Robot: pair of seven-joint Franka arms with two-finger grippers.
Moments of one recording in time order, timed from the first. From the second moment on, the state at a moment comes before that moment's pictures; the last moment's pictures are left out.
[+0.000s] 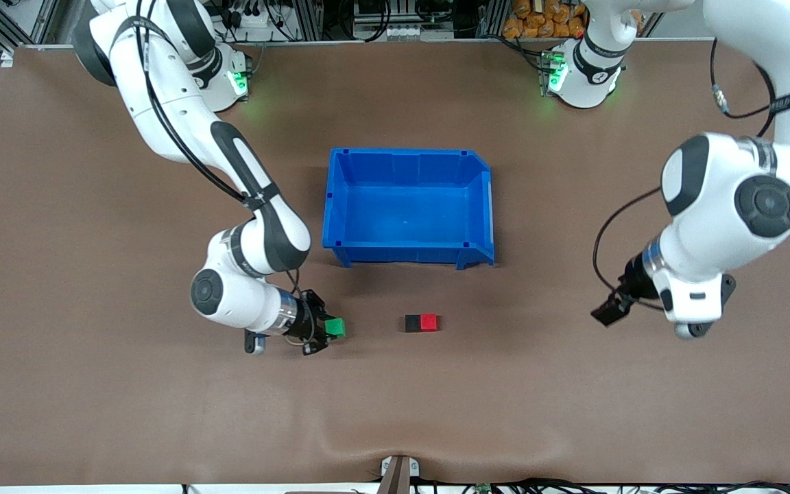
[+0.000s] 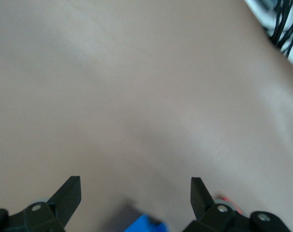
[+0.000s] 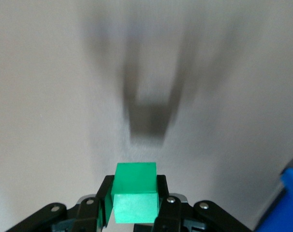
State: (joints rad) left arm -0.11 0.32 -0.10 -1.63 0.02 2.03 -0.95; right arm 0.38 0.90 0.06 -1.29 0.47 2.35 1.56
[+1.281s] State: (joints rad) left arm -0.04 0.10 -0.10 -1.64 0.02 1.57 -0.05; right arm 0.49 1.03 0.10 -1.16 0.47 2.47 1.79
